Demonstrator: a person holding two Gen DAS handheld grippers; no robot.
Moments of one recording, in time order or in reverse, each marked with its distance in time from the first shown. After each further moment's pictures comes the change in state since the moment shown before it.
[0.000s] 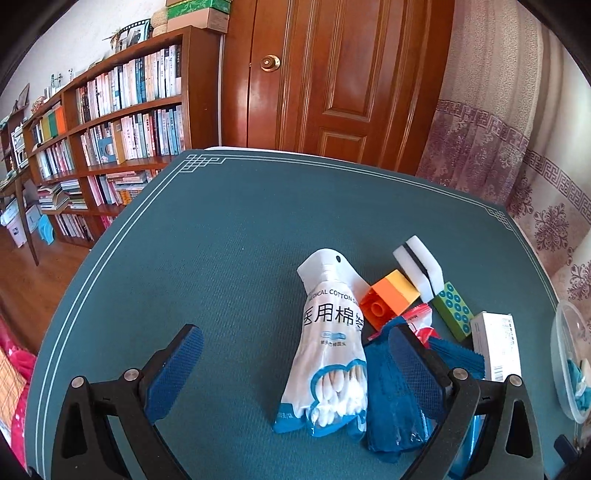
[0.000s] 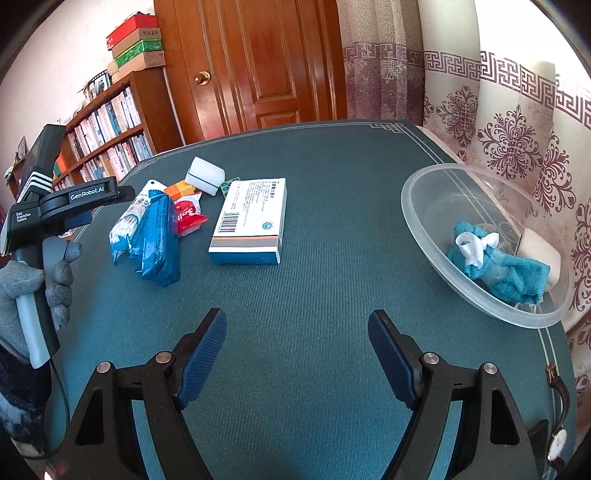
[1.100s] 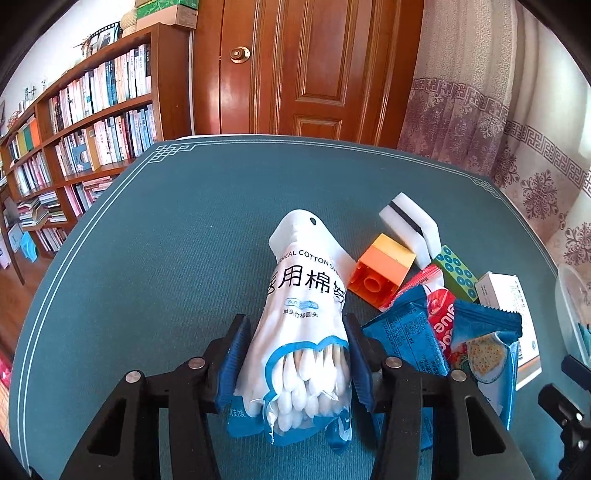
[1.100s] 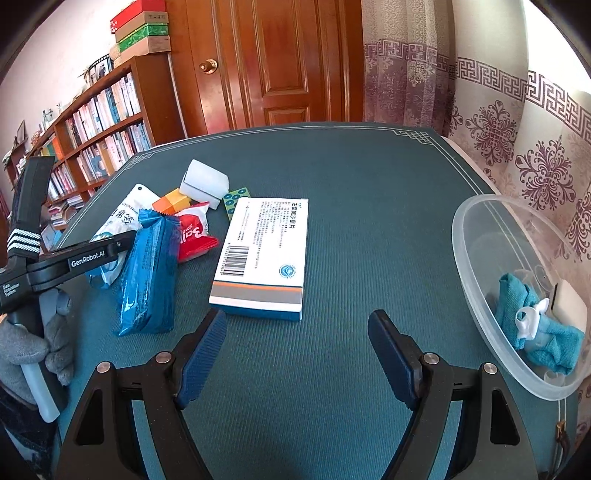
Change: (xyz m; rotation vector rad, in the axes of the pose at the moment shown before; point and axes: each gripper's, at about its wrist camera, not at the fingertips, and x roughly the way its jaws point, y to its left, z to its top) left arm 0.016 -0.006 -0.018 0.090 0.003 -0.063; right arm 0.055 0.026 0.045 -0.050 0.021 -0.013
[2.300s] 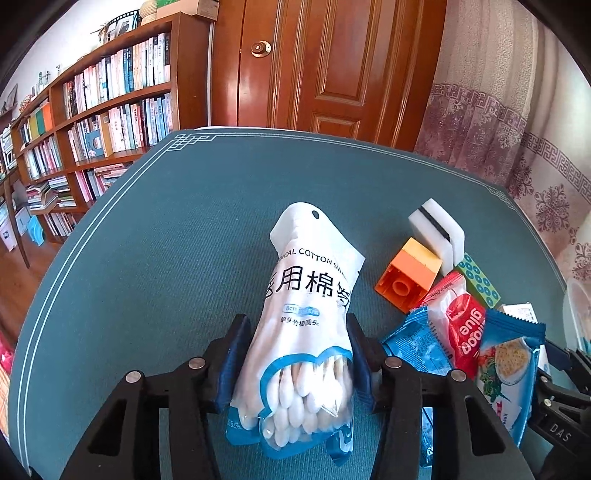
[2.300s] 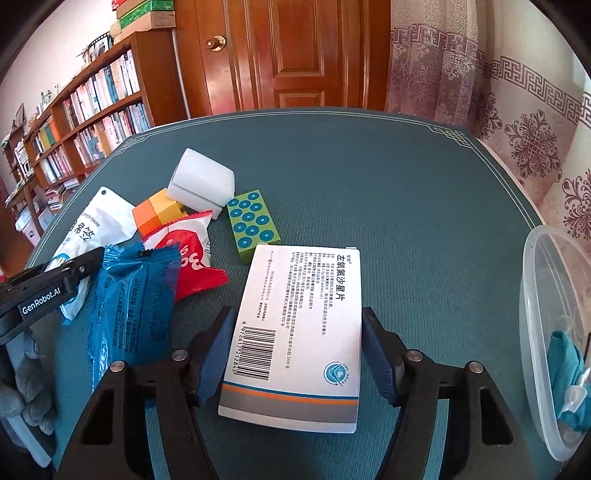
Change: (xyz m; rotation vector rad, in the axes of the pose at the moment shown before) left arm 0.003 0.018 -0.002 -0.061 0.010 0.023; right arm 0.056 0.023 0.029 -0.050 0.061 0.002
